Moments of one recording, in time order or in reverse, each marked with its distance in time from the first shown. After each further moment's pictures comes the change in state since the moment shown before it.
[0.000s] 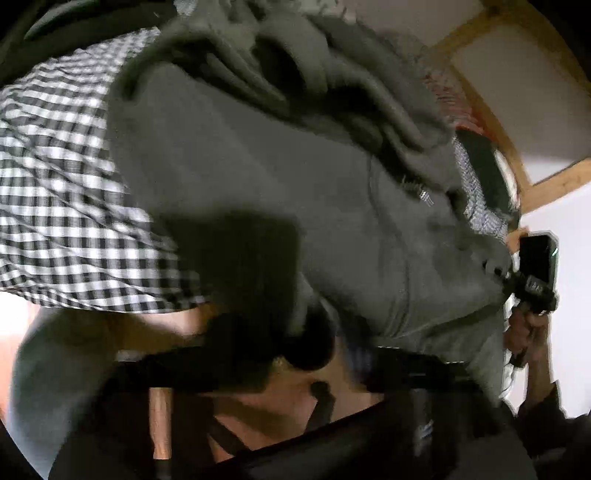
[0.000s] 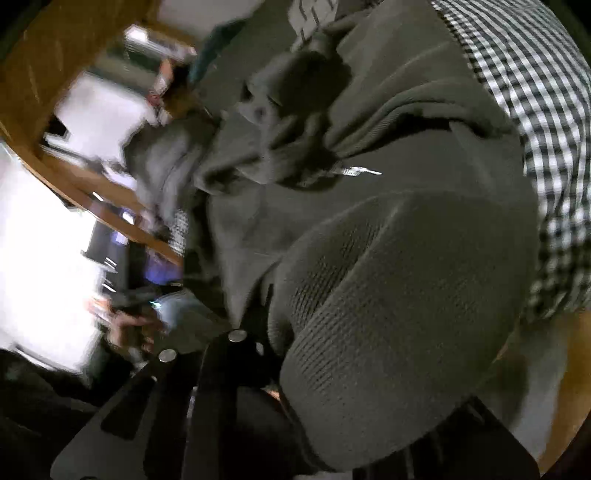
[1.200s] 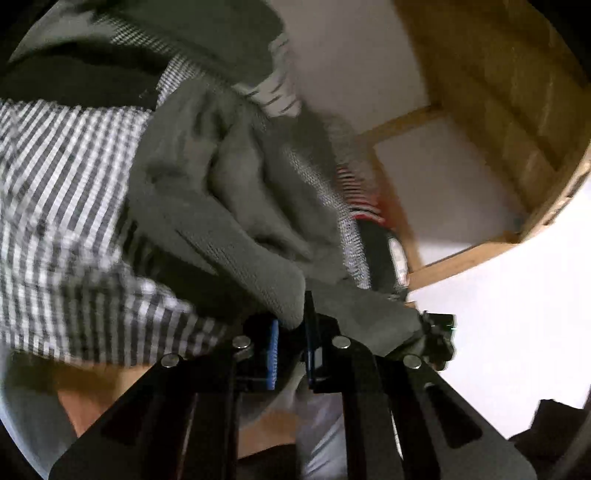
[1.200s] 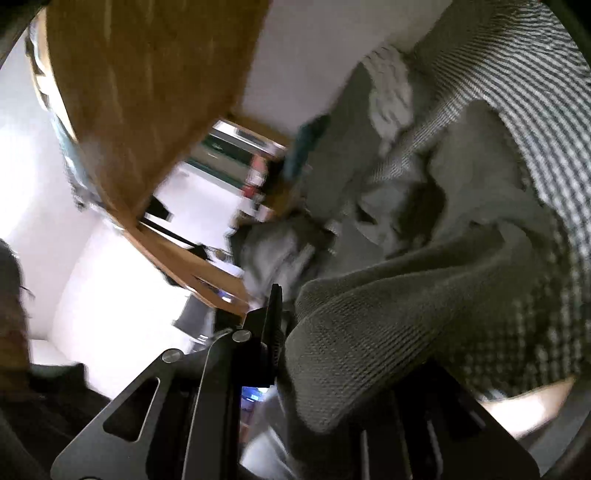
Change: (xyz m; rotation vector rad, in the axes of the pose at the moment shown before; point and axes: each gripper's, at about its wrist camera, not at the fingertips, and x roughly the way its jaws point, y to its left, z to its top) left arm -0.160 0.099 0.044 -0.109 -0.225 -0.444; right arm -0.078 0.039 0.027 -0.034 -0.354 0.399
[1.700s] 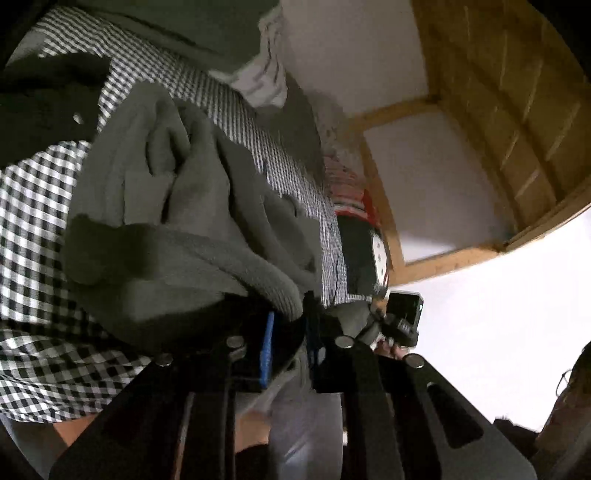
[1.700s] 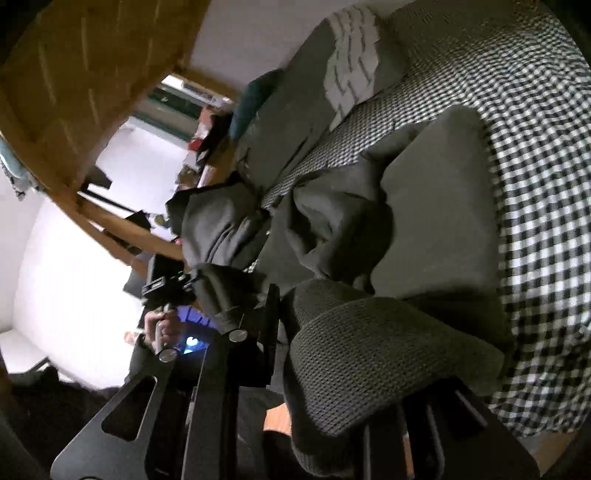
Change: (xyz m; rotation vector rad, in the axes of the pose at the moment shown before) left arm 0.060 -0.017 0.084 -0.050 0.161 -0.080; right arm 0.052 -0.040 0.090 -0.021 0.251 -0.217
